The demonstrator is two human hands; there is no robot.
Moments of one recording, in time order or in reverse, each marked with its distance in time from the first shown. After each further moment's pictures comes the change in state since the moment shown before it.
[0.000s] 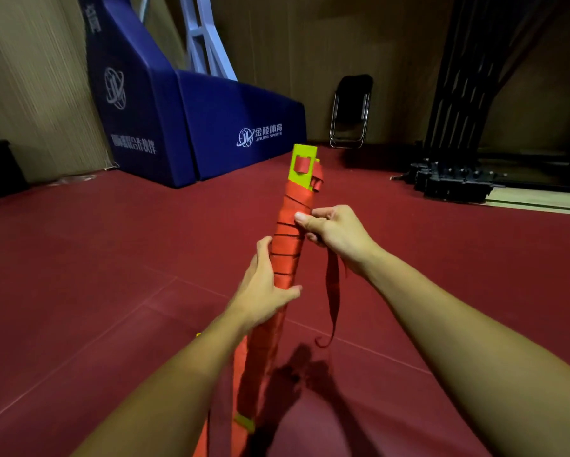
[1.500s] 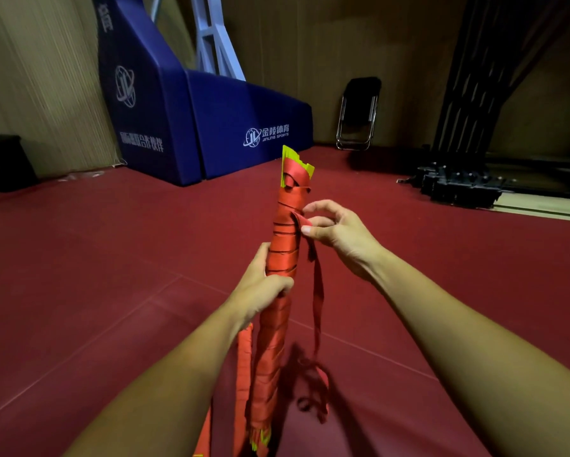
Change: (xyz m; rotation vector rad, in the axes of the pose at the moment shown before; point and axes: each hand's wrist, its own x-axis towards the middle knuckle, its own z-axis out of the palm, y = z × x) left_hand -0.004 0.003 -0.017 -0.443 -0.062 -0.236; right_hand -0.003 -0.003 0.006 0.296 -0.068 0.061
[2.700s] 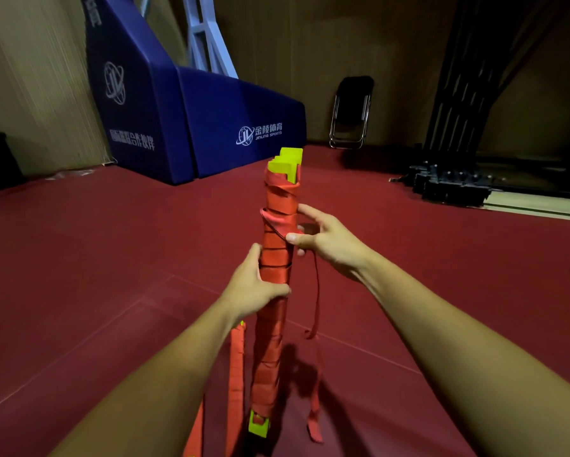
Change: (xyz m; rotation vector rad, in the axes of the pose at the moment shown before) left_hand 0.014 -0.017 0.001 0.125 0.008 0.085; right_hand -0.002 0.005 0.005 -0.129 -0.161 -0.035
